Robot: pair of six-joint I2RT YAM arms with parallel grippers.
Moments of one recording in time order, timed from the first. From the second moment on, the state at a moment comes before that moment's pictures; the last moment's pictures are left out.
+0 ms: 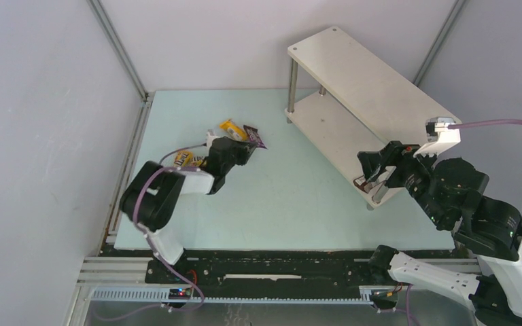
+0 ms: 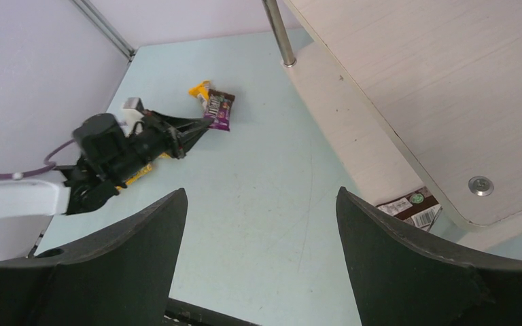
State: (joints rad) left arm -0.45 1.79 0.75 0.66 -0.07 -1.45; right arm 0.90 0.74 1.45 -0.96 0.60 0.47
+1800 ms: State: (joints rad) left arm -0.78 2.40 1.73 0.33 0.78 -1.10; right arm 0.90 0.69 1.44 -1.01 0.61 0.51
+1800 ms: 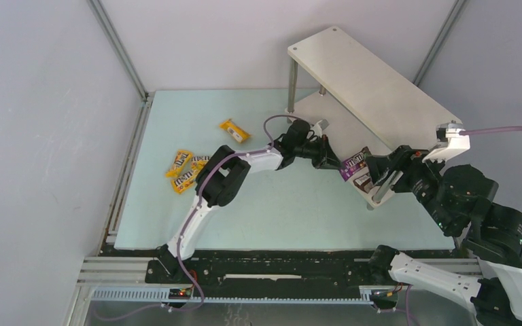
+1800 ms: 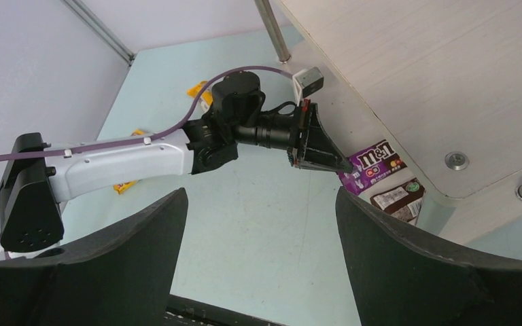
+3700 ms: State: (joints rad) left arm -0.76 2.23 1.41 0.37 0.68 -1.06; right arm 0.90 0.72 1.44 -0.99 0.60 0.53
